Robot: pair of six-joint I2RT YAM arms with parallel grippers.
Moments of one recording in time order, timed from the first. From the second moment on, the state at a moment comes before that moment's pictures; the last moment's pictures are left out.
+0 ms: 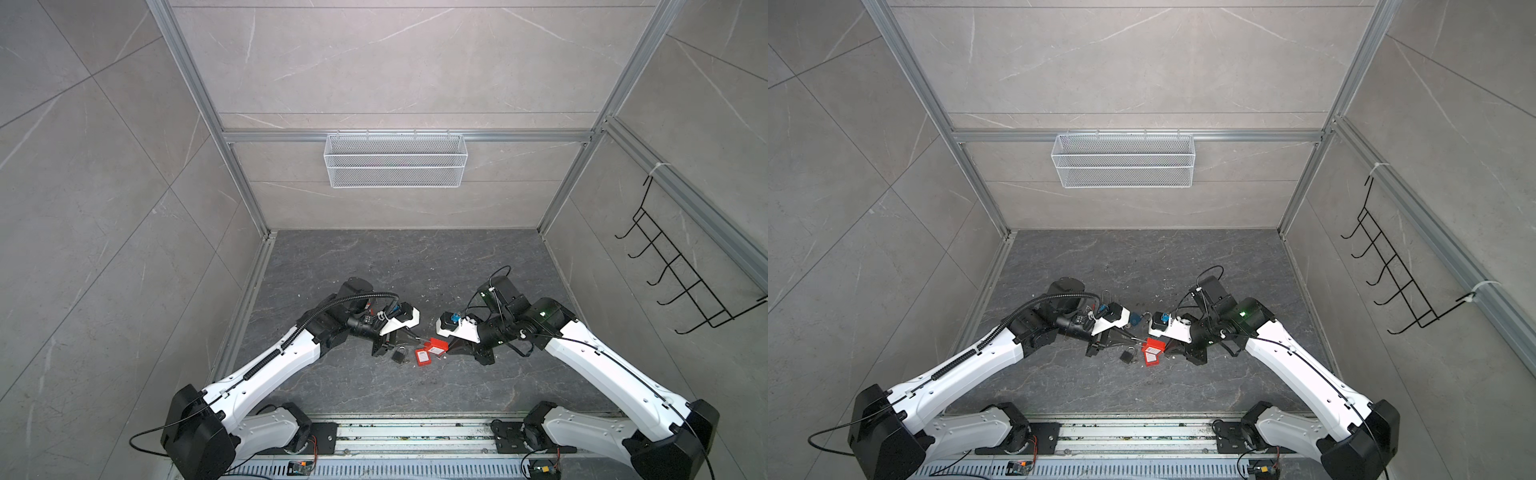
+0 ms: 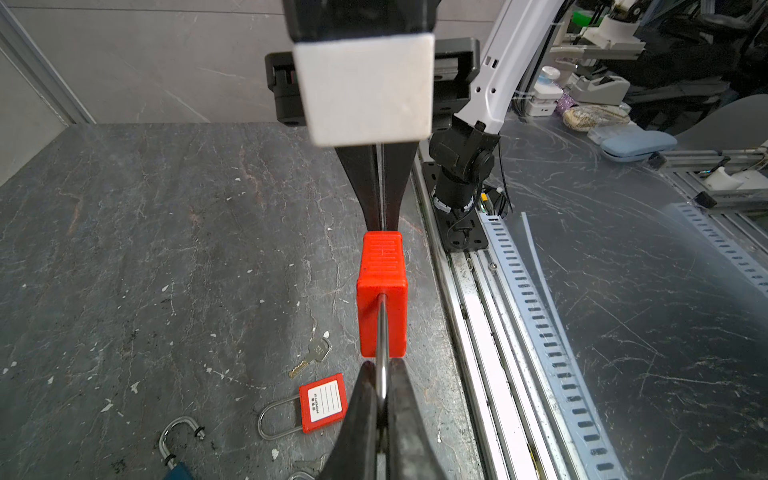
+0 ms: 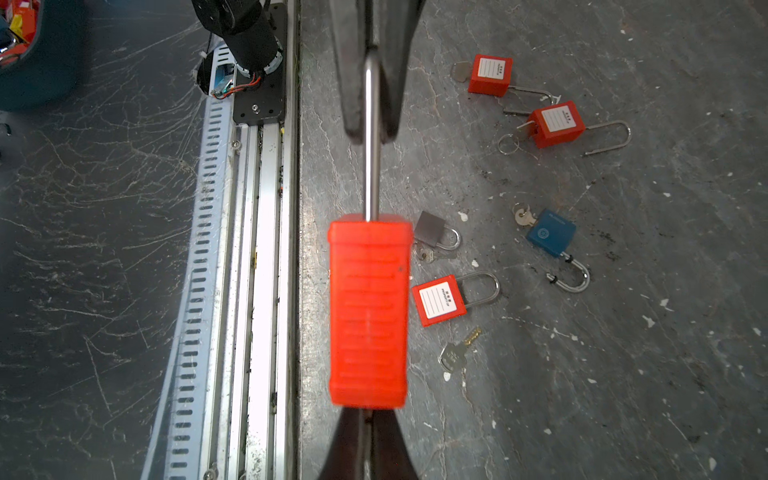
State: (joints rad) left arm -0.71 1.18 0.94 -0.43 0.90 0.55; right arm 0.60 1.14 1.09 -1.05 -0.59 -0.76
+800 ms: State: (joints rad) left arm -0.67 1.34 1.18 -0.77 0.79 0.66; right arm 0.44 1.08 1.02 -0.95 -0.34 -0.65
